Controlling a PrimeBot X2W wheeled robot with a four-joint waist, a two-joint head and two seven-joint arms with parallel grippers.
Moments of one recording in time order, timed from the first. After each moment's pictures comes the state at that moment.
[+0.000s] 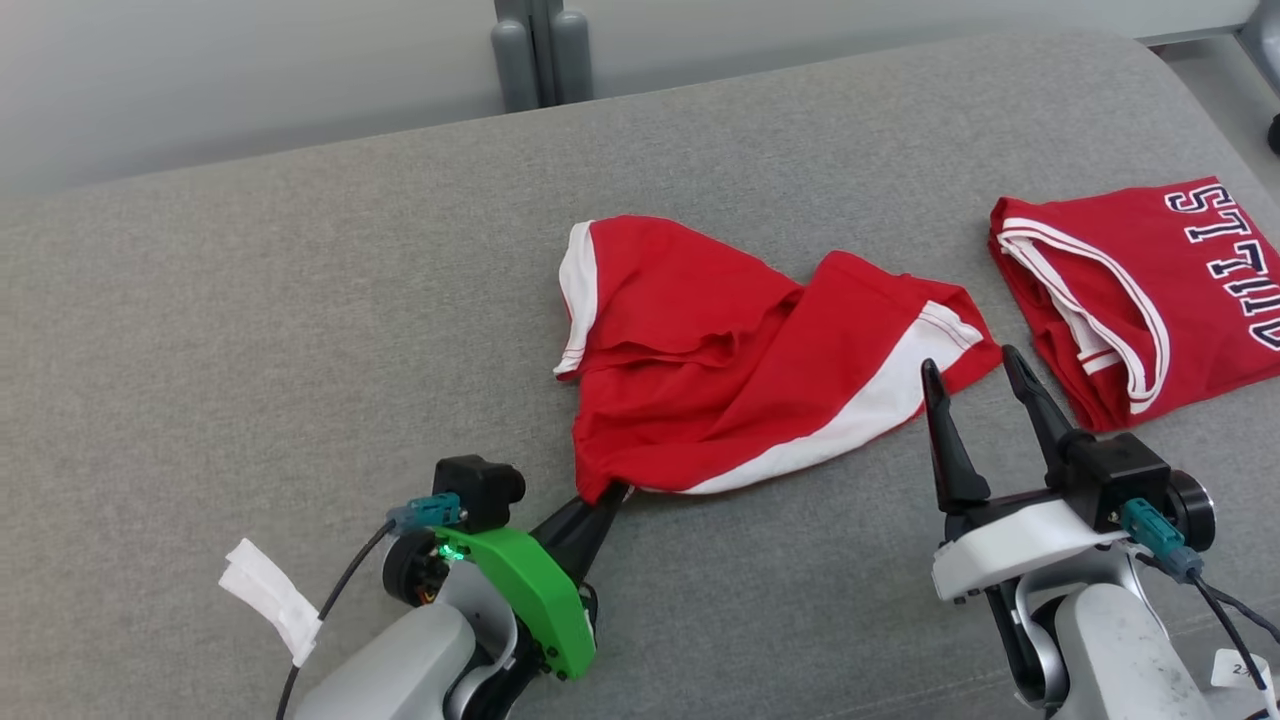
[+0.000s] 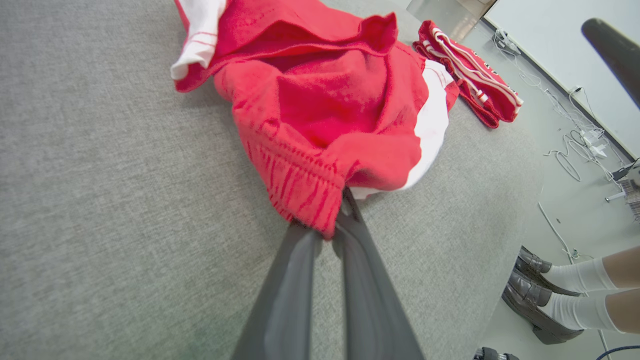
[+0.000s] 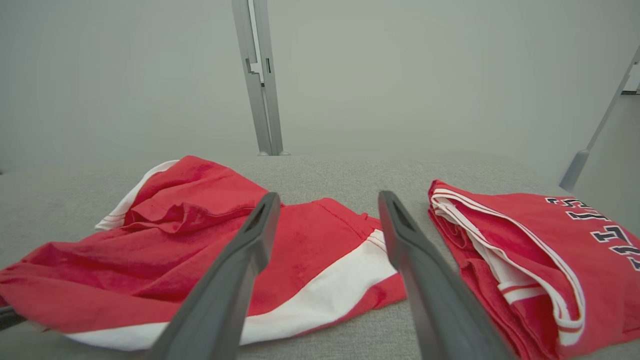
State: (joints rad) left arm -0.49 0.23 -0.95 0.56 -0.97 -0.13 -0.16; right arm -0.15 -0.05 0.05 0.19 0.08 0.13 -0.23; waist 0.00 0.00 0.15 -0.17
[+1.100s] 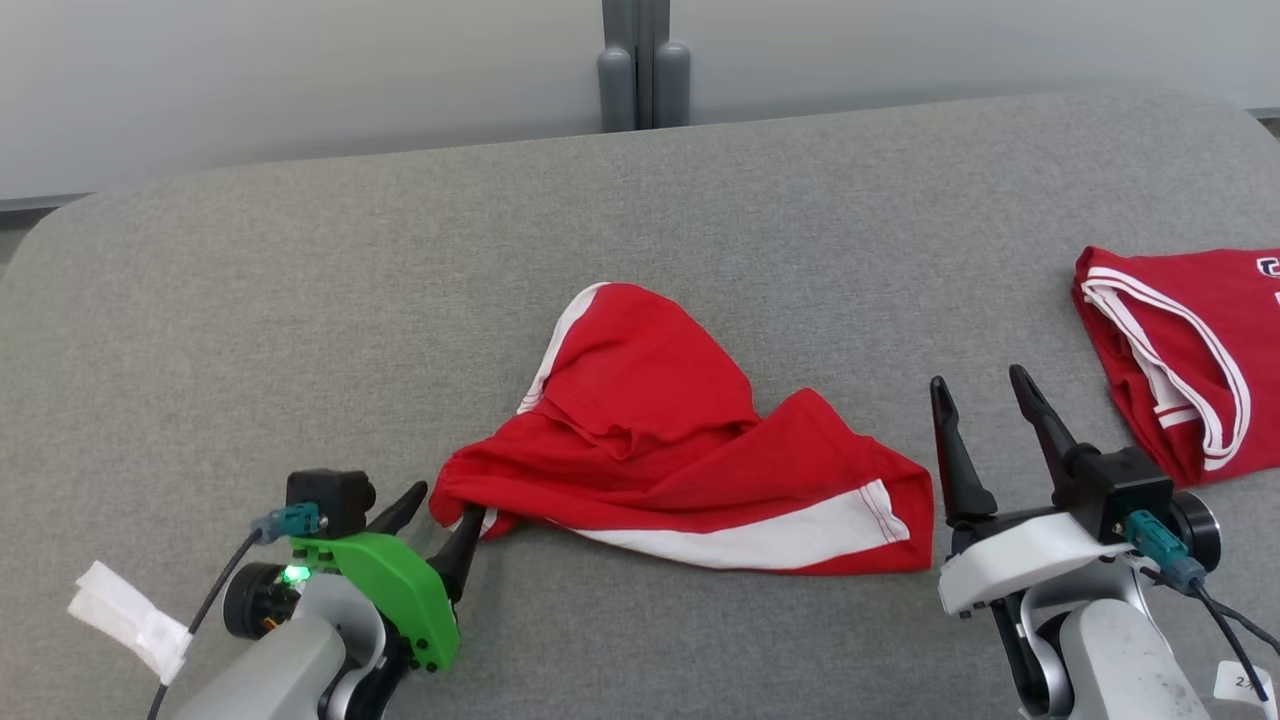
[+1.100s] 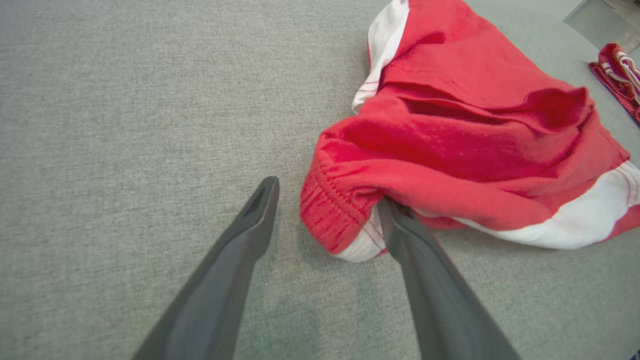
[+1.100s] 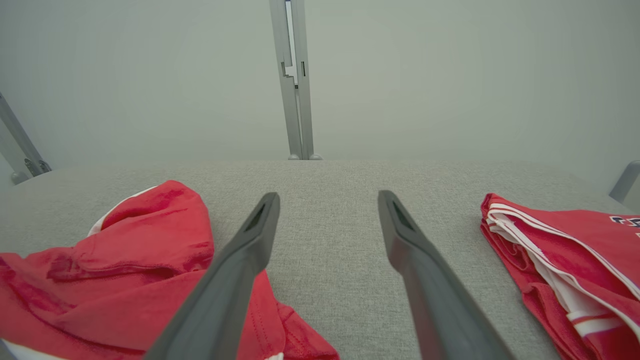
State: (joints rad) left arm -0.51 0.40 -0.96 0.61 -1.07 -0.01 -0.15; right arm -0.13 -0.05 0.04 0.19 0.08 0.13 -0.22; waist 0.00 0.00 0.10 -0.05
